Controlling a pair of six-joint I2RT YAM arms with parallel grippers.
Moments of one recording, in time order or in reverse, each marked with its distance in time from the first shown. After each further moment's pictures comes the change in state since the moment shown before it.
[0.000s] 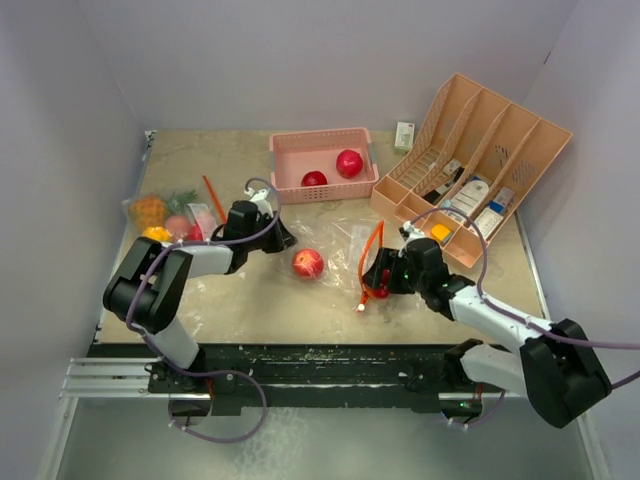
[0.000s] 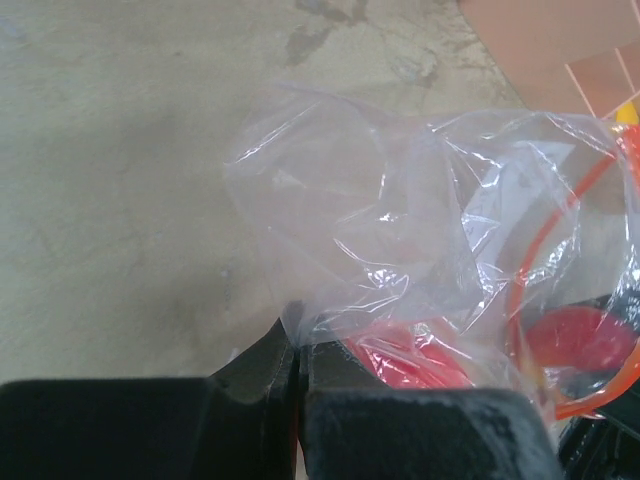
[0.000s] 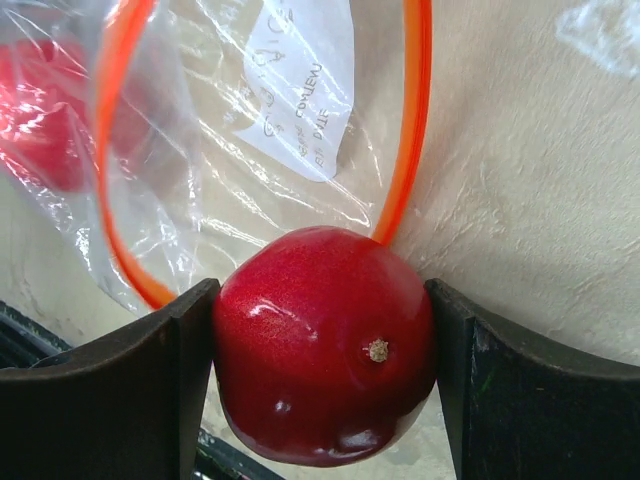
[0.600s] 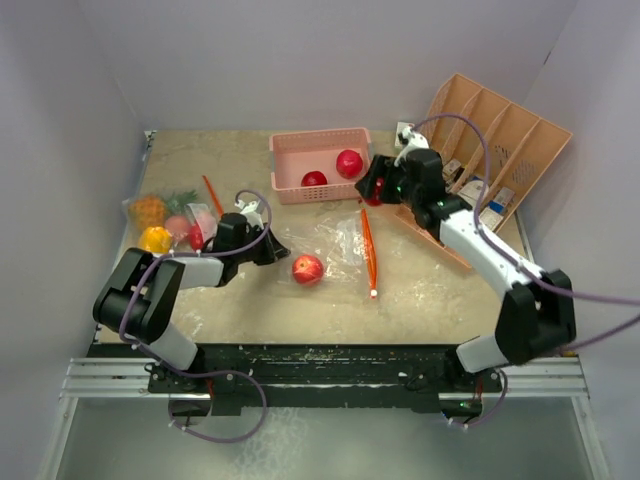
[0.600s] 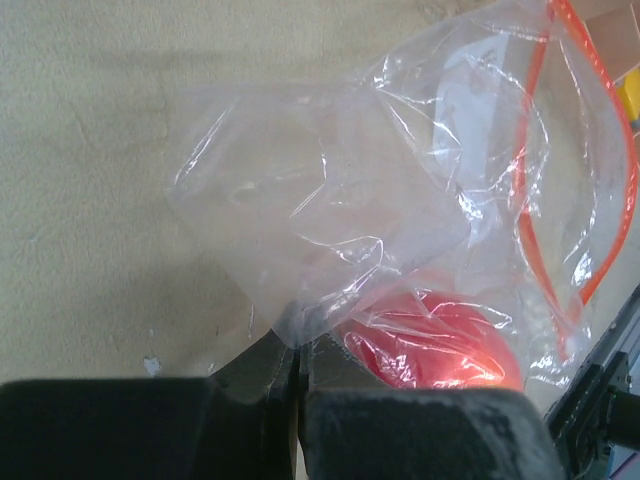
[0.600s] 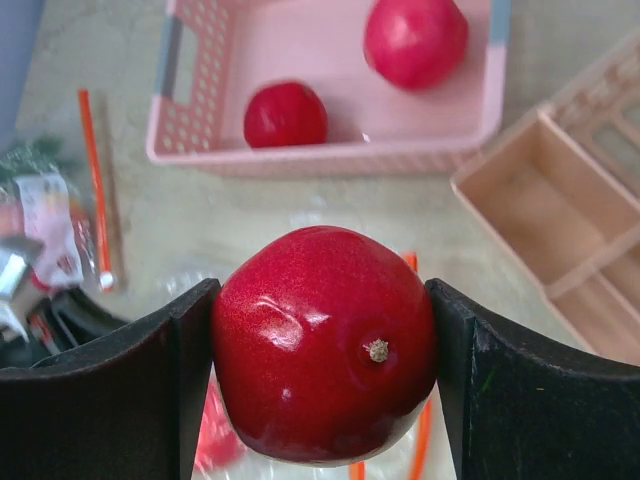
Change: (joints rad) left arm 0.056 -0.079 -0.142 0.035 0.047 -0.009; right arm -0.111 0.267 0.672 -0.157 0.095 -0.166
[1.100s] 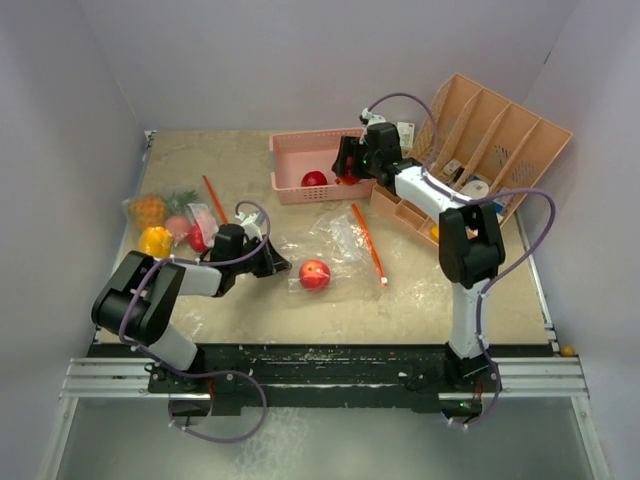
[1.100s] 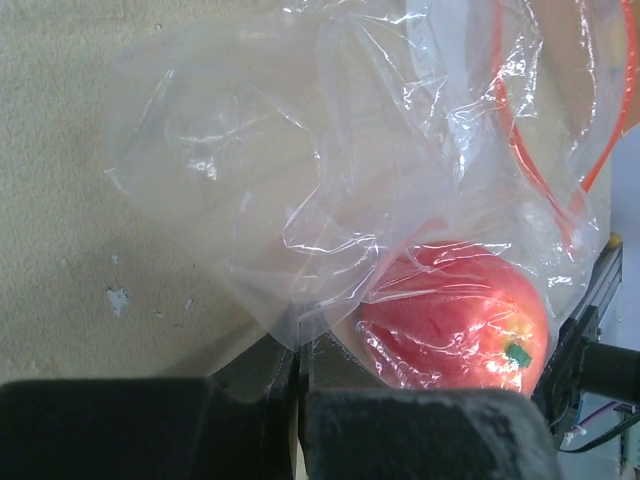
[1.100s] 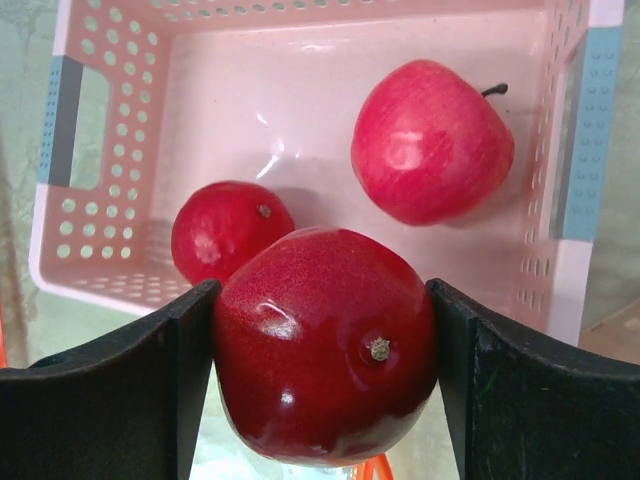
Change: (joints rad) left arm 0.000 -0.010 -0.109 0.074 0.089 -0.039; right arm 0.000 0.649 0.549 0.024 -0.024 -0.087
